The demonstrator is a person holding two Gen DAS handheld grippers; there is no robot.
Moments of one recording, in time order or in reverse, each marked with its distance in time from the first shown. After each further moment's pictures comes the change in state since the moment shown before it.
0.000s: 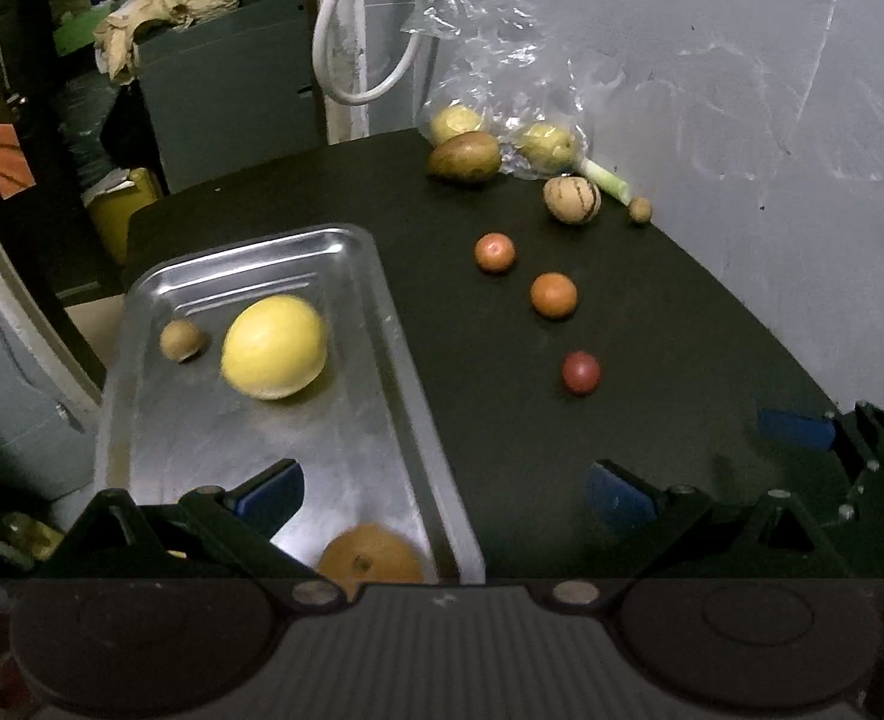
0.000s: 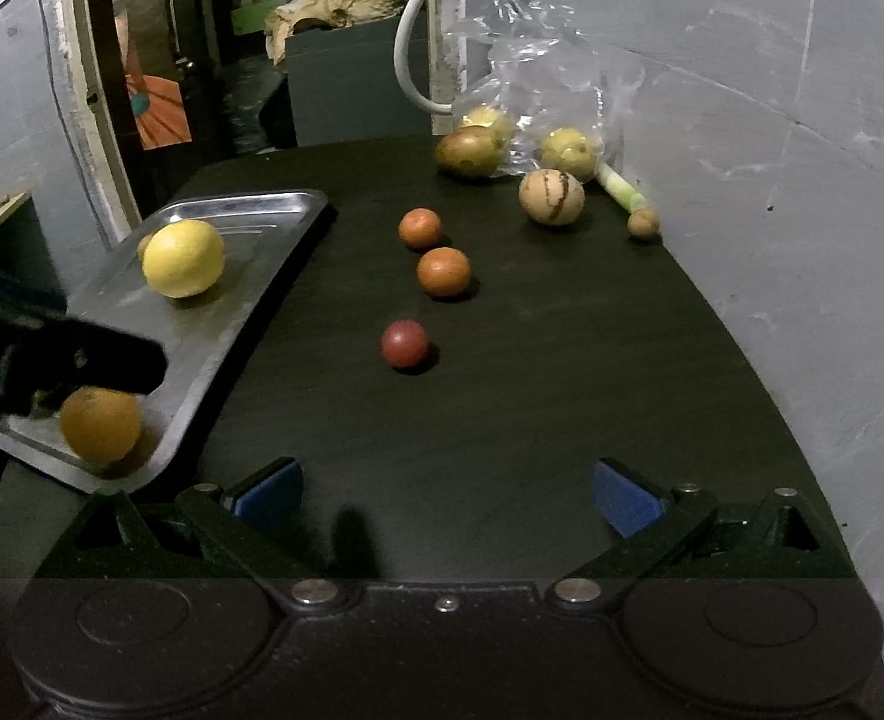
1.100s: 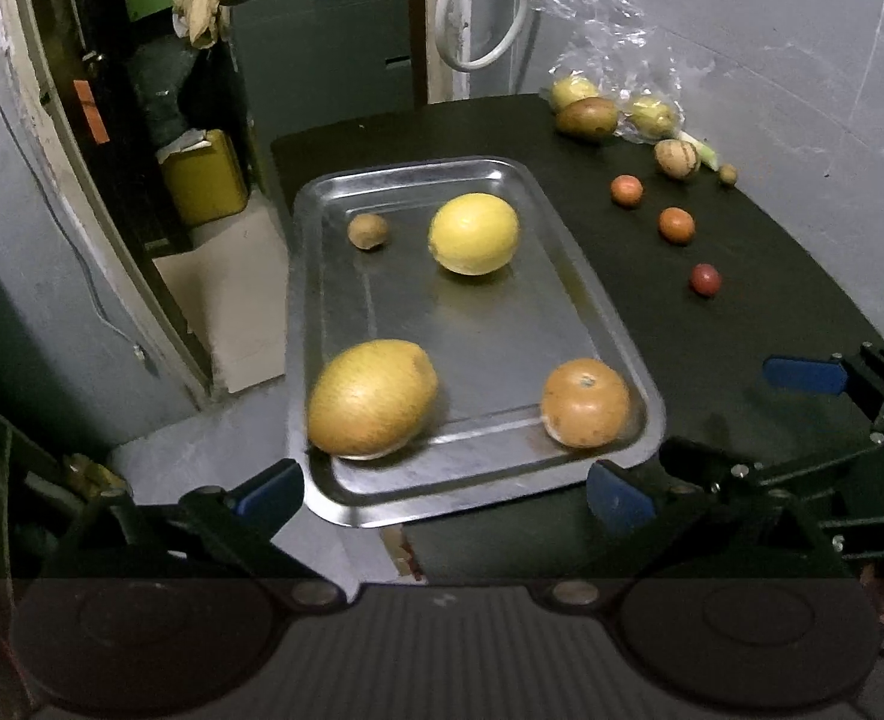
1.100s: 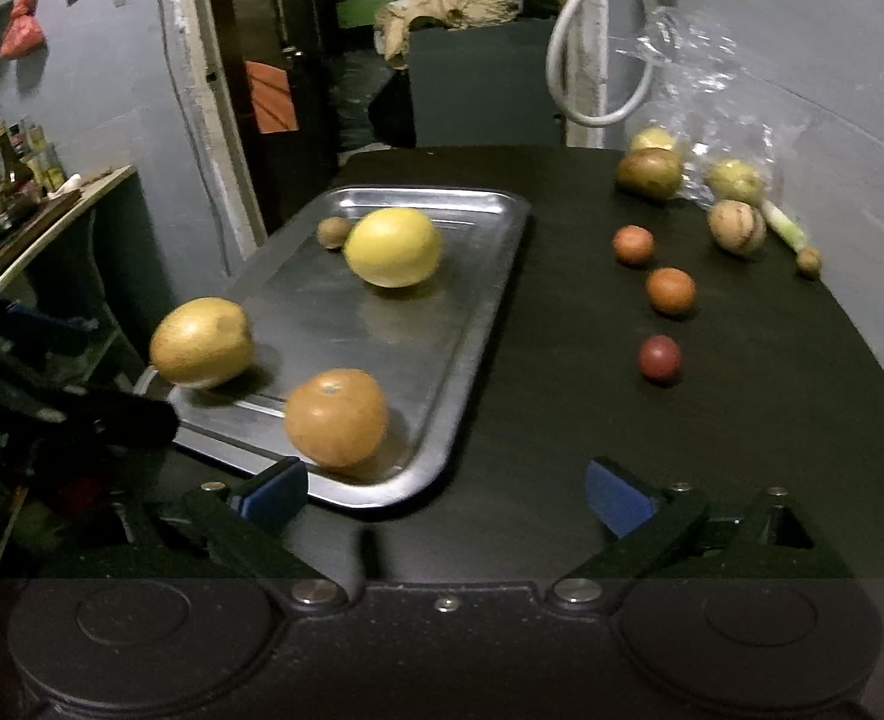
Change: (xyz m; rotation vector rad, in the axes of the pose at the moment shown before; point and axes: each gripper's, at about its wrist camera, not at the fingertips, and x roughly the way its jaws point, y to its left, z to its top) left arm -0.060 0.083 -0.071 -0.056 0.035 0.089; right arm -0.015 0.095 -0.001 -0.069 -0.006 0.156
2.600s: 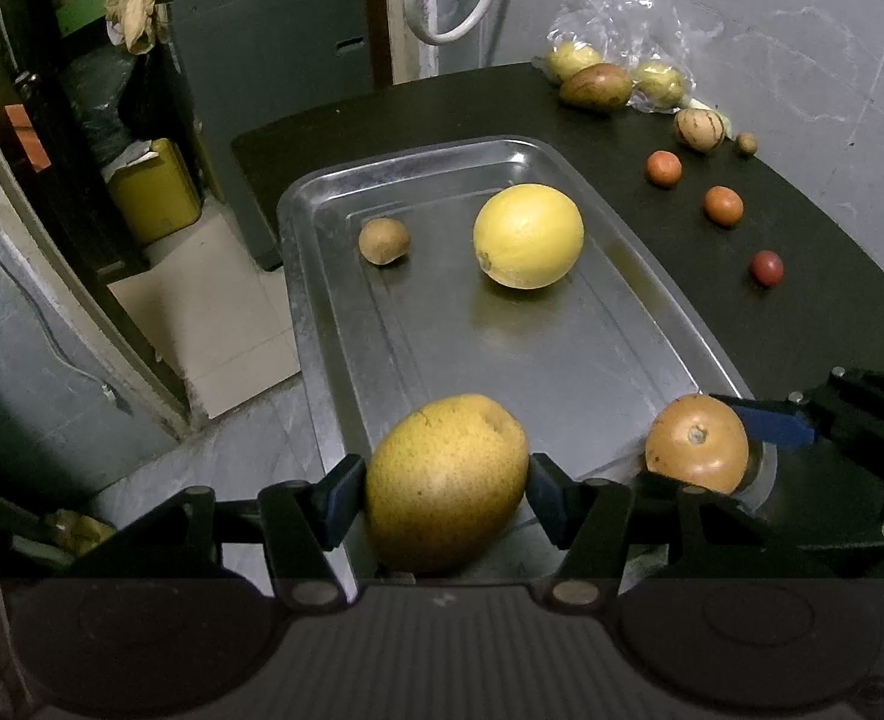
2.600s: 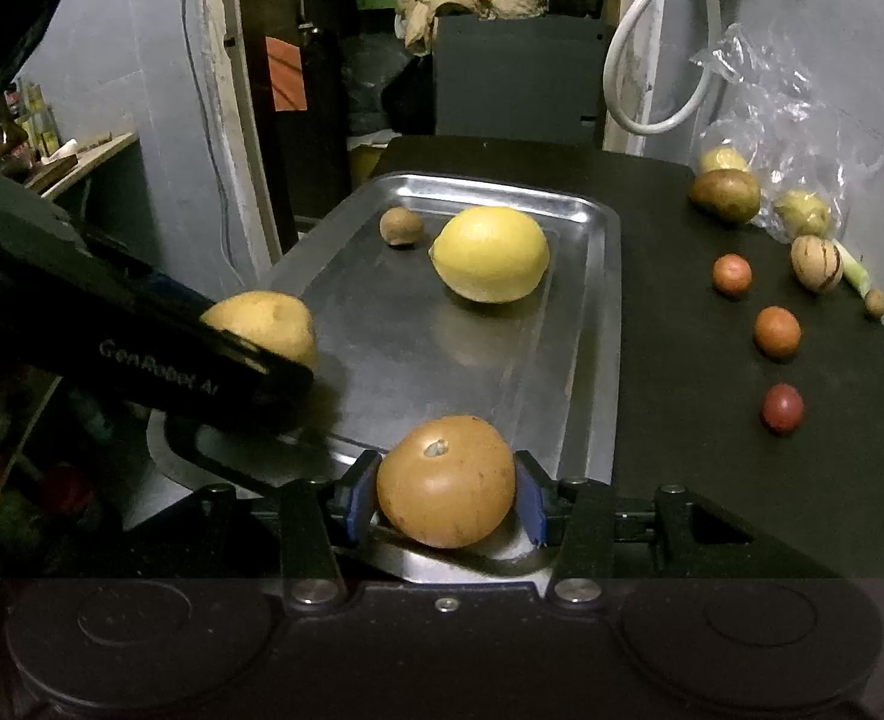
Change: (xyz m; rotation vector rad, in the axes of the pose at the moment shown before) left arm 0.069 0.049 0.036 0.122 0.042 -0.062; right arm 0.052 0.076 0.021 -0.077 0.009 -0.030
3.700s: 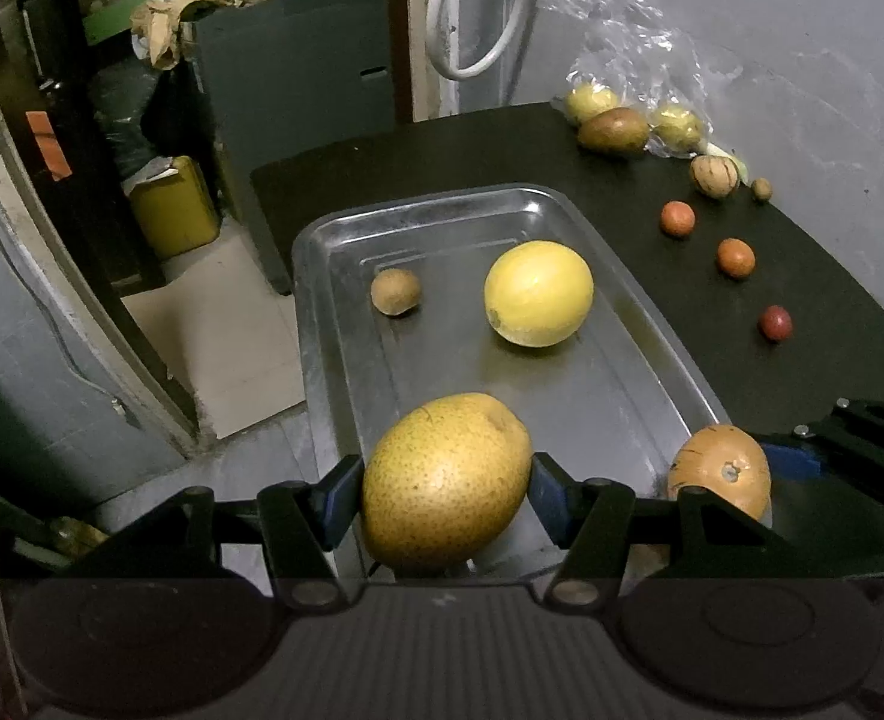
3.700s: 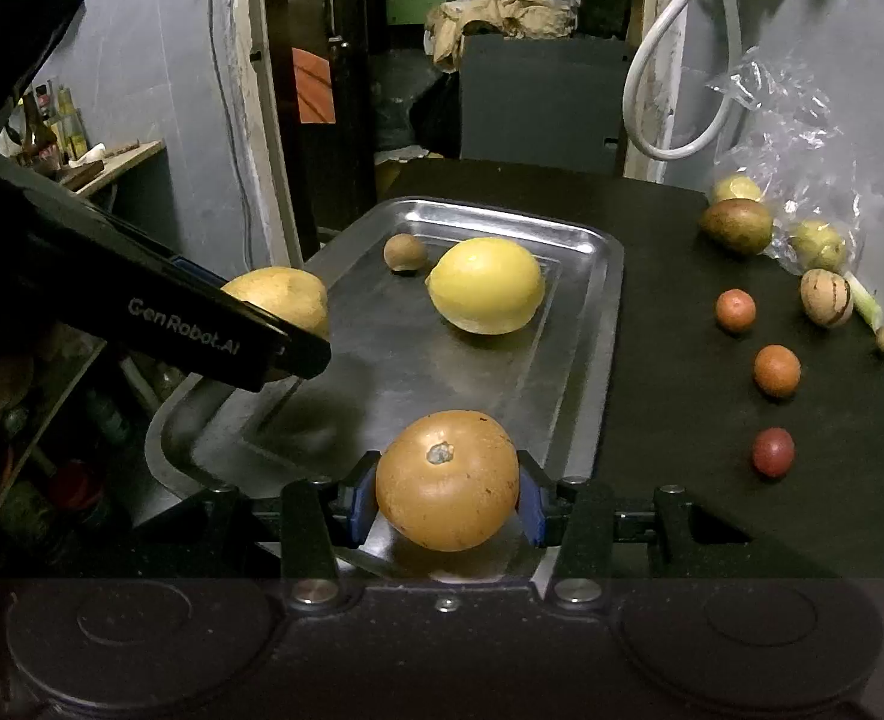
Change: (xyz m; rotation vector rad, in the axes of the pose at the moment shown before) left arm -0.005 -0.001 0.012 -0.039 -0.061 0.022; right arm -0.003 -0.014 0.006 -0.037 -0.026 0.052
